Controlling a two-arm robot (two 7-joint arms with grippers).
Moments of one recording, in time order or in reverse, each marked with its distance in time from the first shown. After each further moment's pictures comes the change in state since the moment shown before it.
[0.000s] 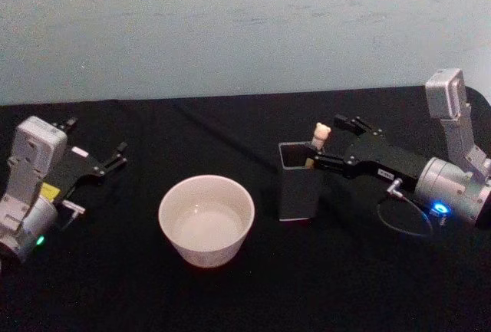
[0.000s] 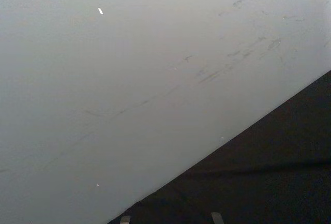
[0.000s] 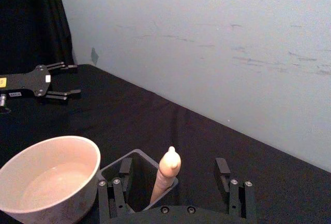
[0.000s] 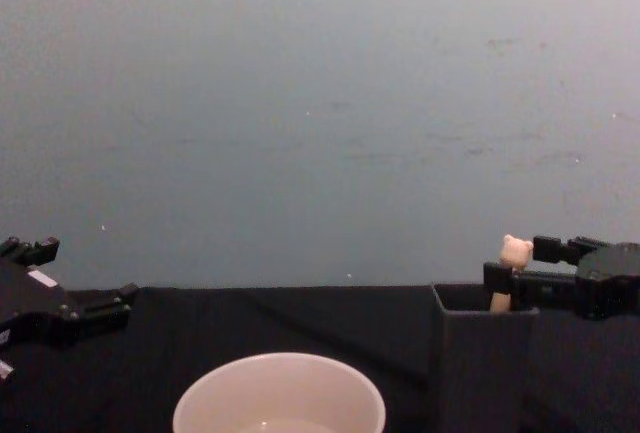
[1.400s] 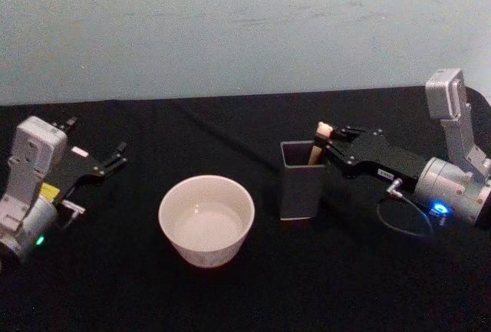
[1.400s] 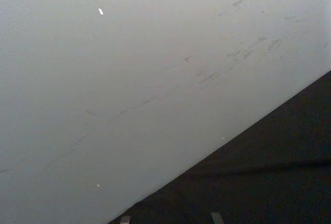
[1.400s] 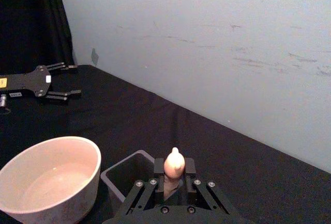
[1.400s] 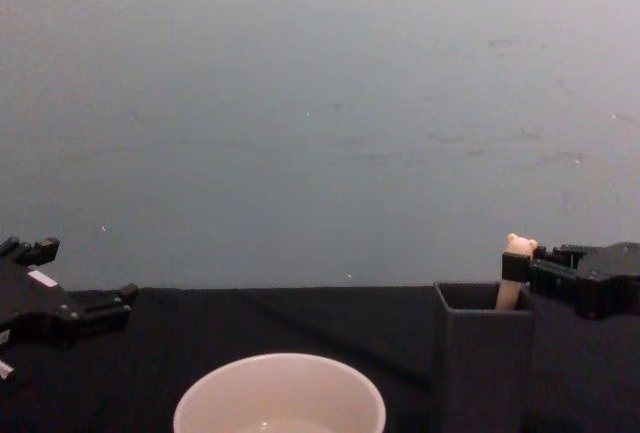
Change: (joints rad) left arm 0.000 0.000 0.000 0.000 0.000 0.000 0.000; right arm -0.001 0.000 0.000 0.000 0.000 -0.002 0.000
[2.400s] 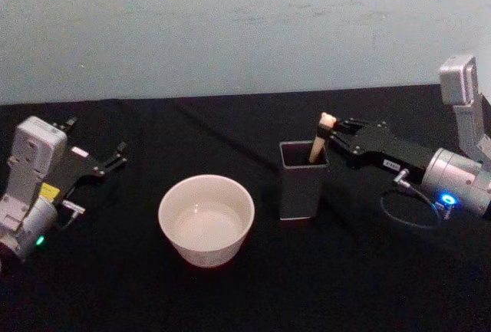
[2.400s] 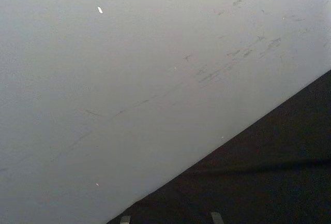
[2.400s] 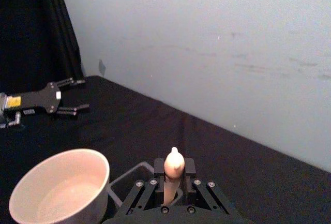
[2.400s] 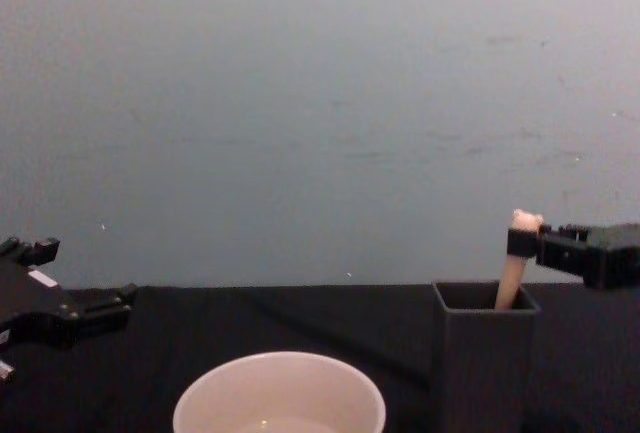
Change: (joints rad) left arm 0.000 0.000 0.000 0.000 0.000 0.000 0.000; right arm 0.009 0.021 0.010 -0.026 0.083 0.047 0.025
